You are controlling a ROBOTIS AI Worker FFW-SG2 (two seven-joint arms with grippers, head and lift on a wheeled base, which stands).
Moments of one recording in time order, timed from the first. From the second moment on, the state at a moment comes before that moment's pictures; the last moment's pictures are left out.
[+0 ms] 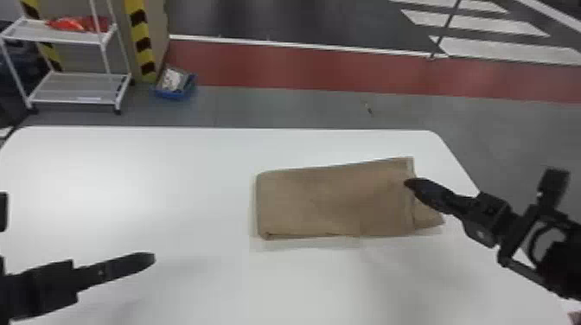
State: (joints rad) left arm 0.12 0.01 0.33 -2.21 -0.01 1.57 -0.94; right arm -0.20 0.00 -0.82 -1.93 -0.33 1.57 0.73
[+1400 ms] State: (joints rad) left arm 0.13 0.00 0.25 -2.20 -0.08 1.57 -0.93; right arm -0.33 -0.23 -0.88 -1.59 -0.26 1.57 0.75
